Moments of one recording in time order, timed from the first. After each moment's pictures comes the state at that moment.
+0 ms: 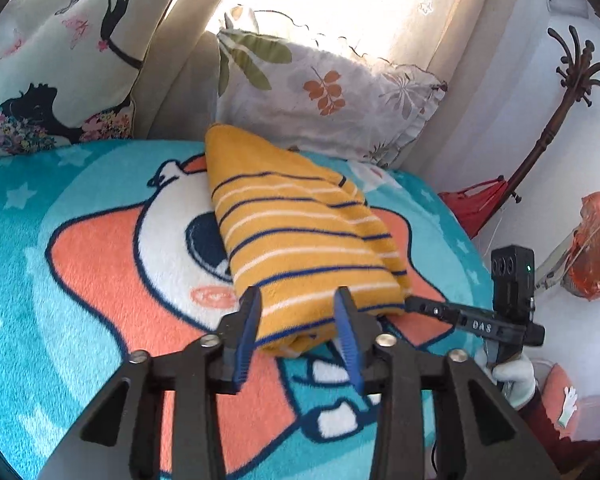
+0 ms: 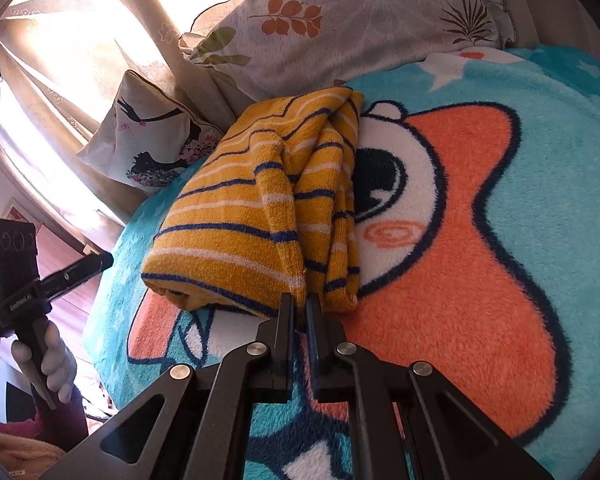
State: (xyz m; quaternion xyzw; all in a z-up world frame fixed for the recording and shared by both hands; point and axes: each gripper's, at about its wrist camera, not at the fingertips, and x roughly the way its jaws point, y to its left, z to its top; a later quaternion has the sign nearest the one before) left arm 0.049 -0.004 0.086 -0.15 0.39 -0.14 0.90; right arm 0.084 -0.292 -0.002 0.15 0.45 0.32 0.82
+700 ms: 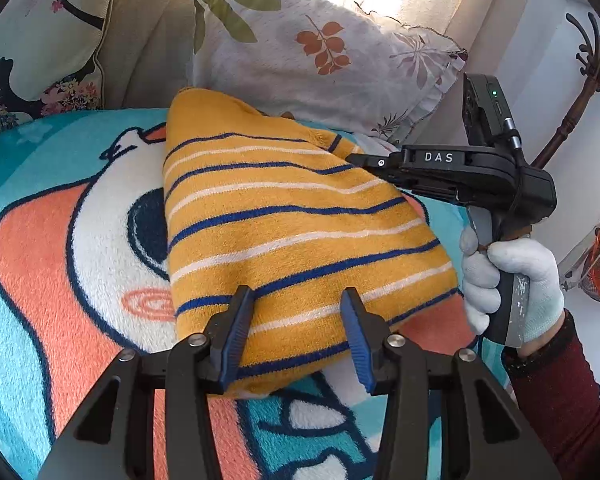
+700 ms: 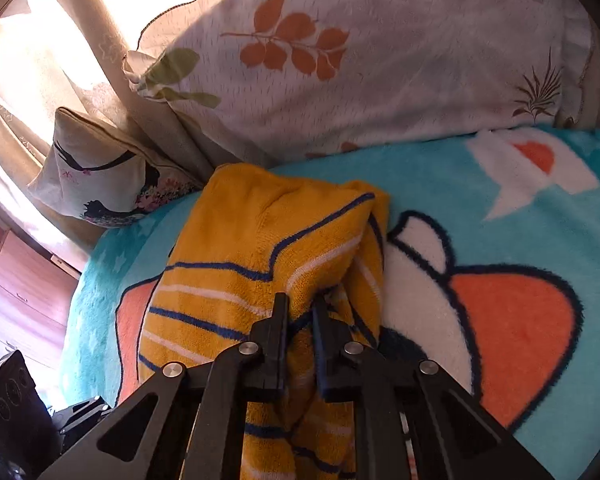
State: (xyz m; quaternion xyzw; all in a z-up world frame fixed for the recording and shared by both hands) left arm 0.085 -0.048 0.036 -0.15 0.42 -0.13 0.89; right arm 0.224 -0.226 0.030 0.11 0.47 0.28 0.83
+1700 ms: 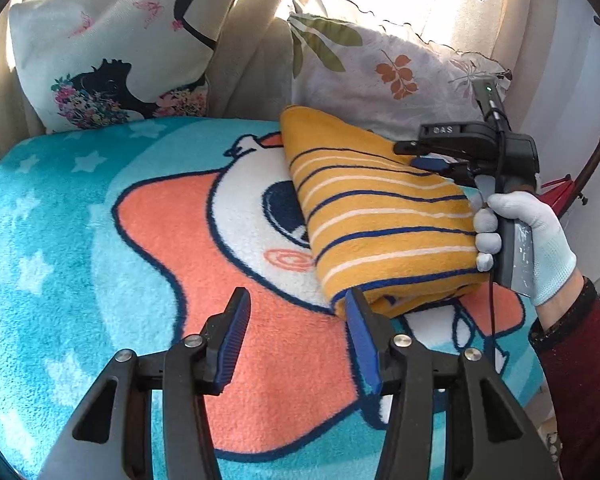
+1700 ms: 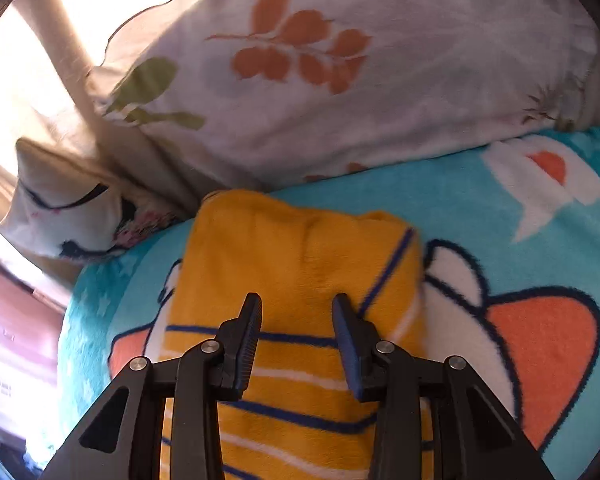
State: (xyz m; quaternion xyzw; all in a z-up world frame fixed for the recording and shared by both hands) left arm 0.012 -0.002 0.050 -0.11 0.41 0.01 0.91; right arm 0.246 -0.199 0.031 0.13 0.47 0.20 0.85
